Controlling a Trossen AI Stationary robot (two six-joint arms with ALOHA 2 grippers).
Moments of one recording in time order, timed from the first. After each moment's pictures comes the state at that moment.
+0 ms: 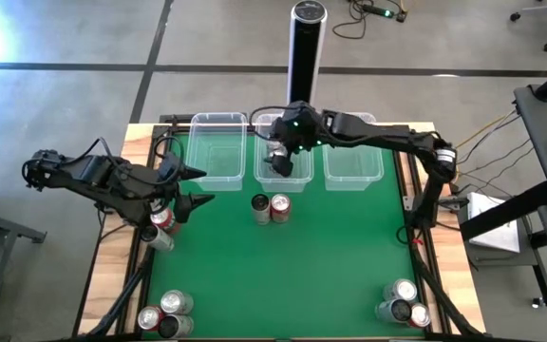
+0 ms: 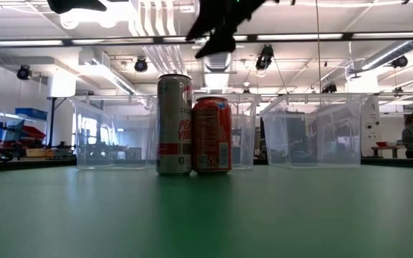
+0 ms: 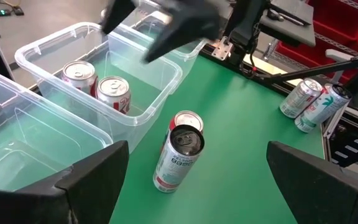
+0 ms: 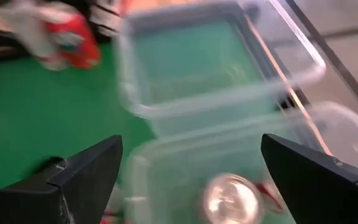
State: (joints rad) left arm -0.28 0.84 1.09 -0.78 -0.49 -0.59; right arm -0.28 1.81 1.72 -0.58 -0.12 -0.04
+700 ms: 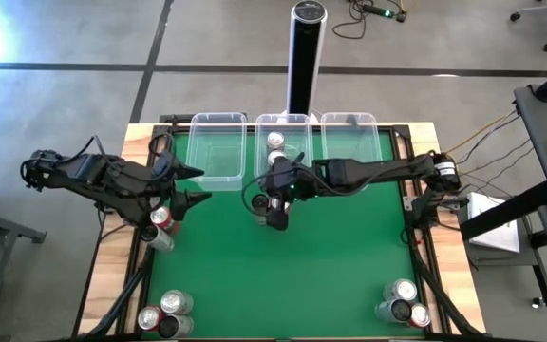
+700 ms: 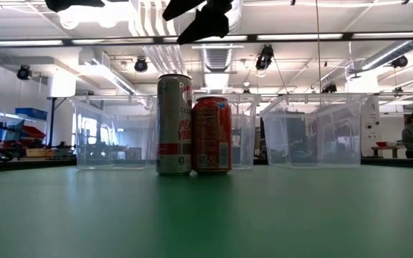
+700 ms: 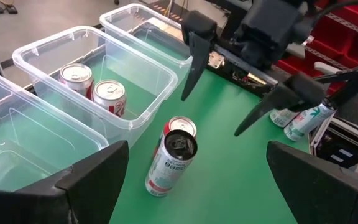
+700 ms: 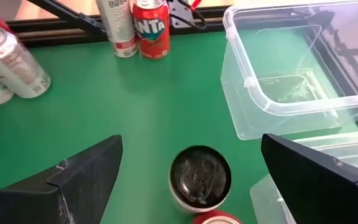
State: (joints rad) left arm -0.28 0.80 1.09 -0.77 -0.48 -0.62; right arm 0.05 1.83 1.68 -0.53 0.10 0.10
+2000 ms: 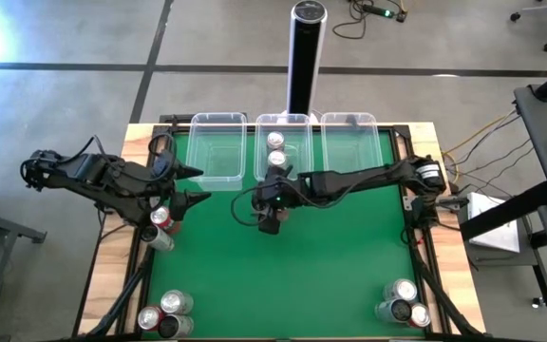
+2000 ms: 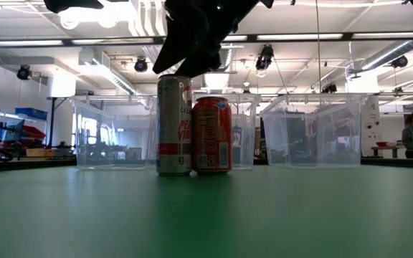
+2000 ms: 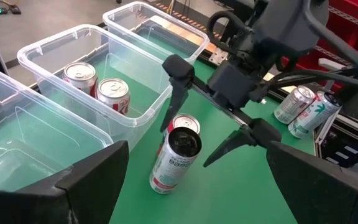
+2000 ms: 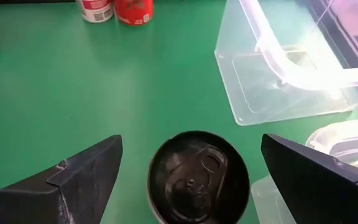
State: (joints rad) left arm -0.28 0.80 1.09 -0.79 -0.49 -0.61; right arm 0.03 1.95 1.59 -0.40 0.16 0.07
